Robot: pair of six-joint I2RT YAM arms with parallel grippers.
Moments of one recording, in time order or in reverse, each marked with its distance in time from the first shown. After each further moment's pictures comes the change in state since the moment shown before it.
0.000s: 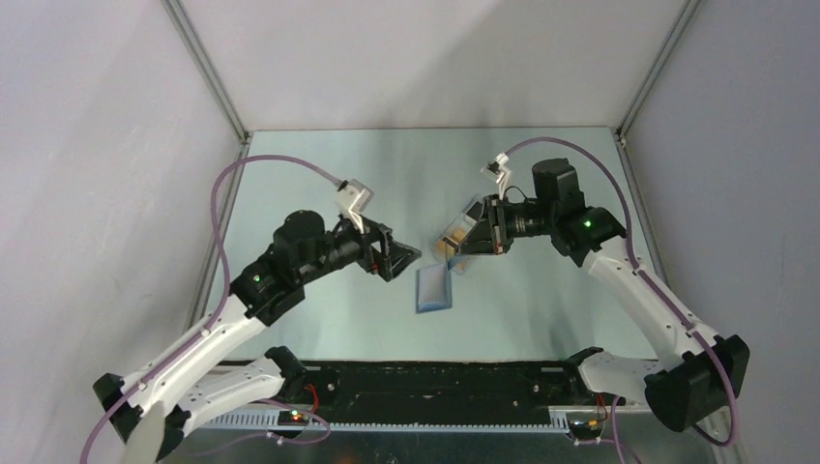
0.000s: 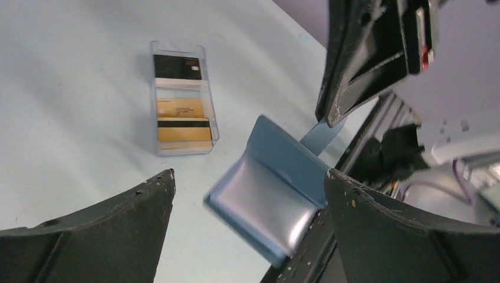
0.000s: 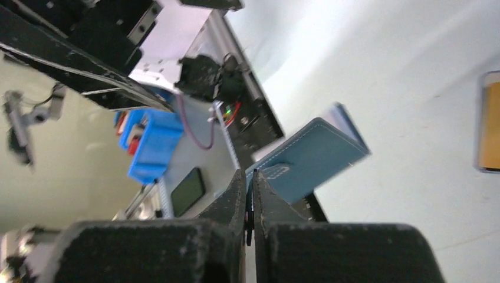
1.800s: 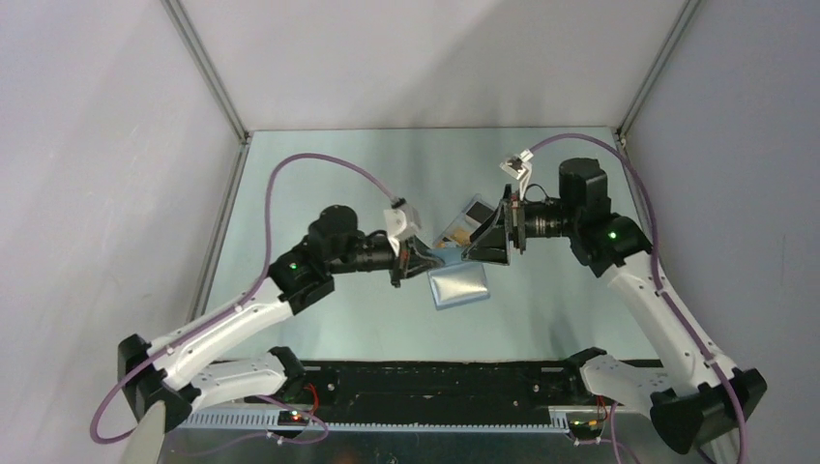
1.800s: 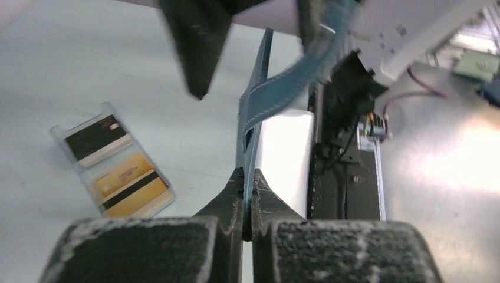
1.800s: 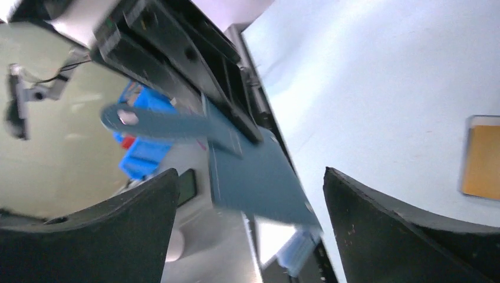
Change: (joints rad) left arm -0.116 0.224 0.023 0.209 0.402 0.414; right arm -0.051 -0.071 0.013 0.036 -0.174 -0.045
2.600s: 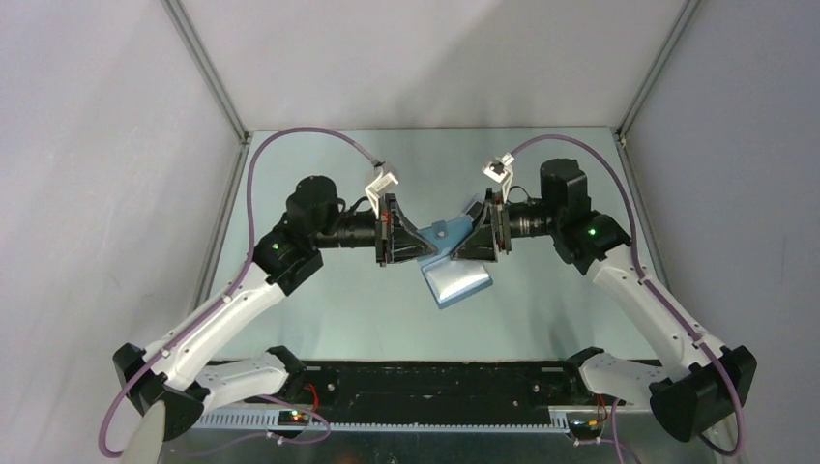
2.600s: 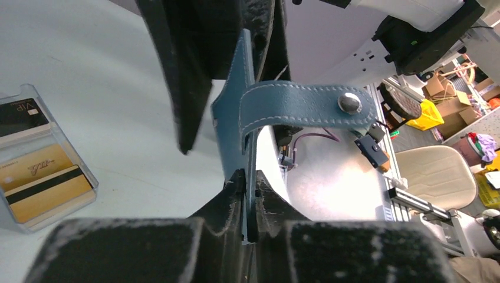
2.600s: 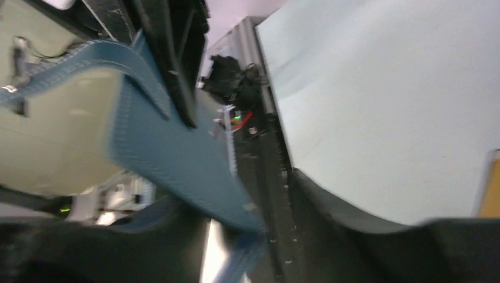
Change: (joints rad) left arm 0.172 0.000 0.155 -0.080 0.229 -0.436; right arm 0.051 0.027 -0.044 0.111 0.047 -0.041
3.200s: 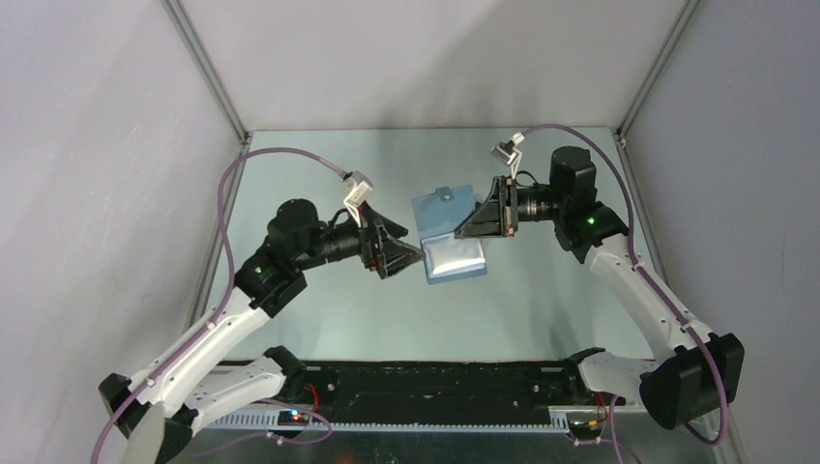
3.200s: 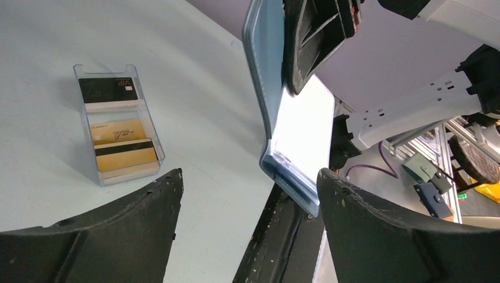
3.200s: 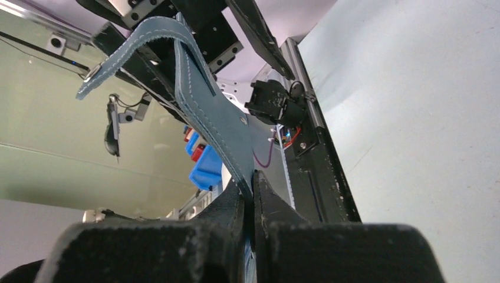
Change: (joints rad) left arm 0.032 -0.164 -0.147 -0.011 -0.278 0.006; right arm -0.081 0.071 -0.007 0.201 -0.166 0.376
